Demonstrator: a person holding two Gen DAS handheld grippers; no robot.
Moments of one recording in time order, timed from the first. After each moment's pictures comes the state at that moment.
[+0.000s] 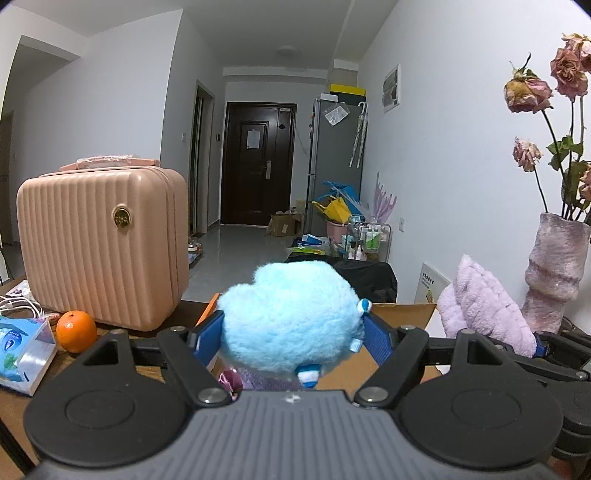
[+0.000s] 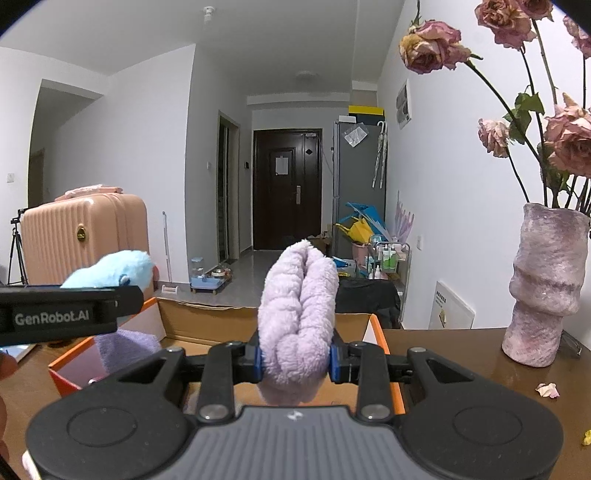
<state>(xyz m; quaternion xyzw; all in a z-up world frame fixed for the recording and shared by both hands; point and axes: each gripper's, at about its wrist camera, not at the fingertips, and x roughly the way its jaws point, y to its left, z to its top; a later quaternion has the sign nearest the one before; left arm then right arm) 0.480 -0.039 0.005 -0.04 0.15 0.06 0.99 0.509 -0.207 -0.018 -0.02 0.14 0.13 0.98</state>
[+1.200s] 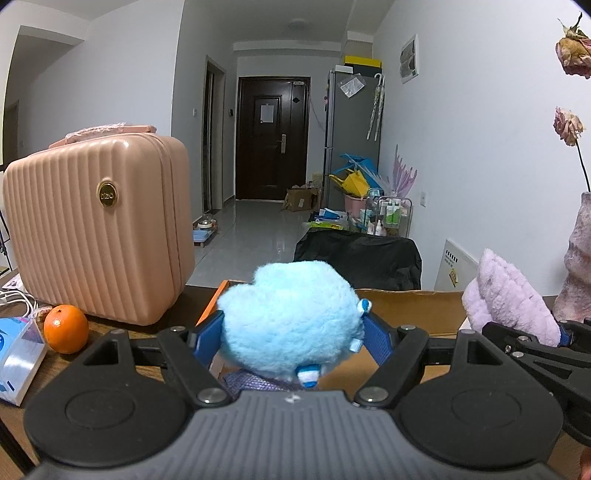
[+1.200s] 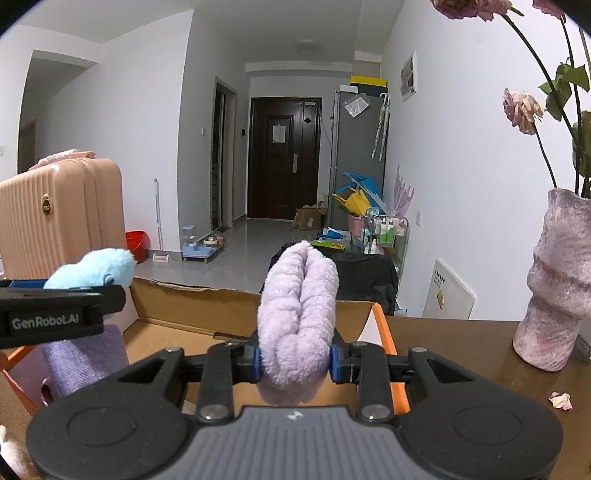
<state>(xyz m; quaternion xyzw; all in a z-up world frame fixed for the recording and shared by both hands) 0.538 -0.028 -0.013 -0.03 0.19 0.09 0.98 0.575 -0.195 -0.025 -0.04 0.19 0.12 0.97</state>
